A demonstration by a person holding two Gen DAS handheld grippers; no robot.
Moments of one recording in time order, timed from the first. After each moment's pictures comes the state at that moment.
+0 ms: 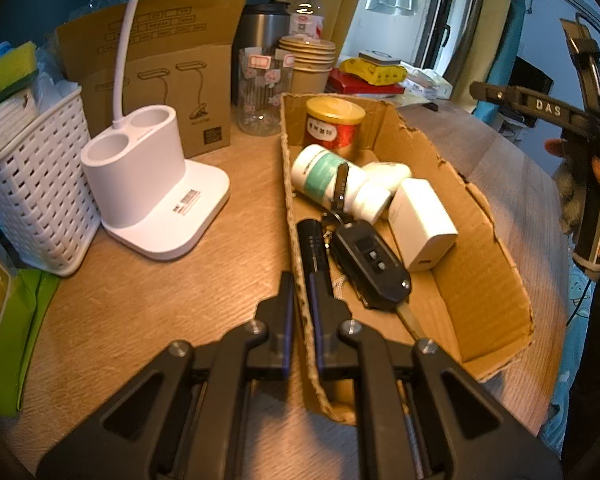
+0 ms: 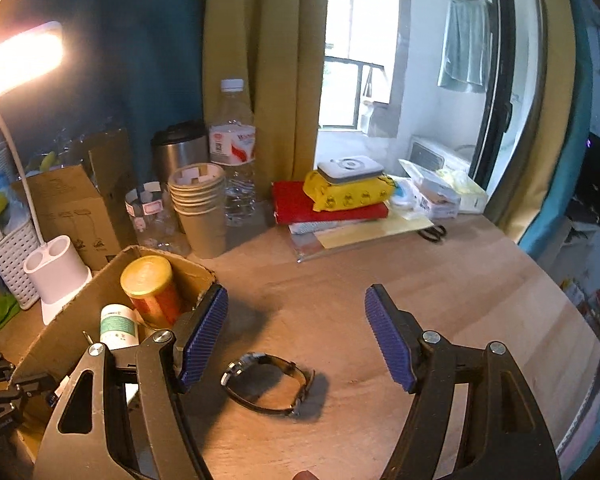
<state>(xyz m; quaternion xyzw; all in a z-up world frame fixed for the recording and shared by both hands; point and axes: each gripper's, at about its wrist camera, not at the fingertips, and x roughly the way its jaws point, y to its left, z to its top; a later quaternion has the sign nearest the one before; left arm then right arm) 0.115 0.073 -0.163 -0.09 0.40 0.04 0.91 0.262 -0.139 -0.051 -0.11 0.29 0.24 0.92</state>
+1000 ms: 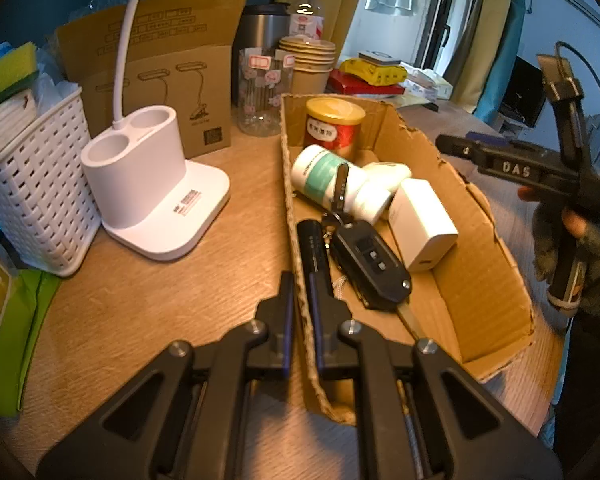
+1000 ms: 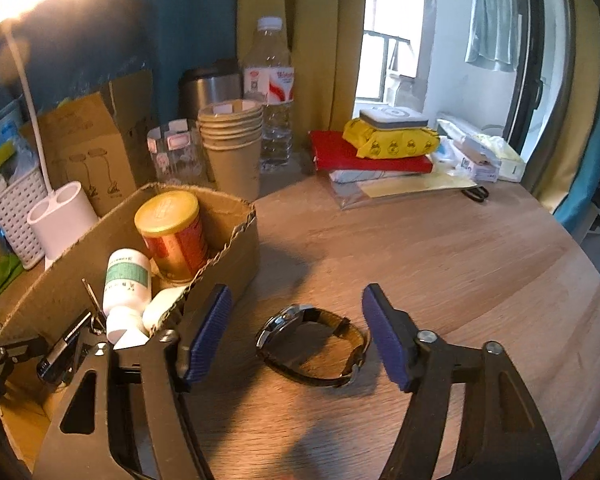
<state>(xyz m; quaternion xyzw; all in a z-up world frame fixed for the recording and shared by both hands) 0.114 0.073 -0.162 -0.09 0.40 0.04 0.91 0.252 -0.111 -0.105 -0.13 0.34 0.28 0.89</state>
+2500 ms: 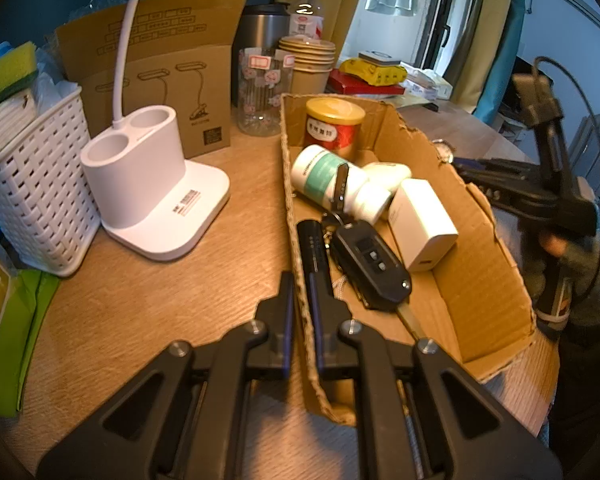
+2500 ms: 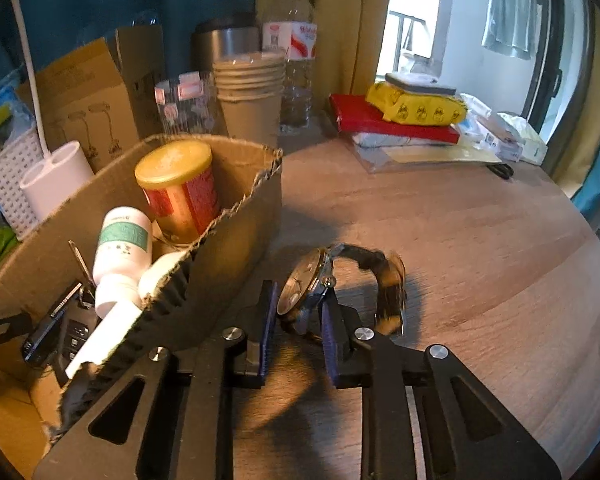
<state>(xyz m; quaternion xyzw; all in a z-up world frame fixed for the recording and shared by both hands) 0.114 0.072 -0.162 -0.09 0.40 0.04 0.91 0.252 -0.100 -0.129 -0.14 0.36 0.29 0.87</state>
